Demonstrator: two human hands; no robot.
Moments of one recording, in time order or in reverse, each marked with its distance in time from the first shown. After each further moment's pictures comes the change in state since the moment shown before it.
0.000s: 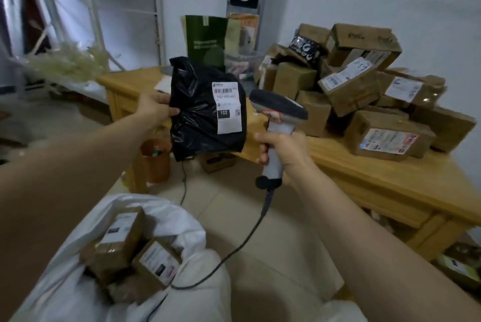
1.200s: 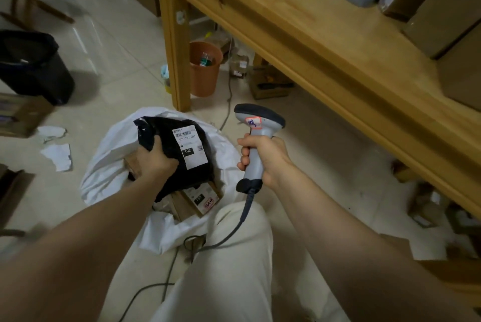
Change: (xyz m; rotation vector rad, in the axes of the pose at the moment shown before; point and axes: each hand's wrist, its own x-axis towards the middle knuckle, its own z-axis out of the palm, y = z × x) left_hand -0.037 -0.365 -0.047 0.494 0.068 -0.669; right_hand 0.065 0.220 0.162 -0.062 -0.201 0.707
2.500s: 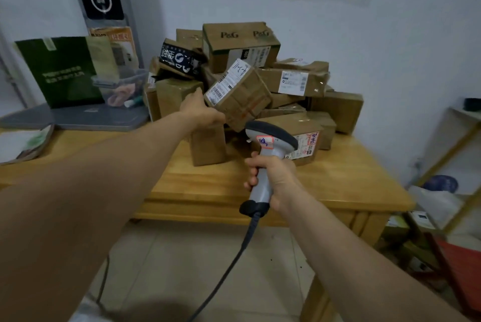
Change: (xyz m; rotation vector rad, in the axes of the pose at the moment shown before) left_hand -0.306 0.531 0.116 0.084 -0.276 1.149; right_hand -0.166 -0.135 -0.337 0.554 0.351 -0.531
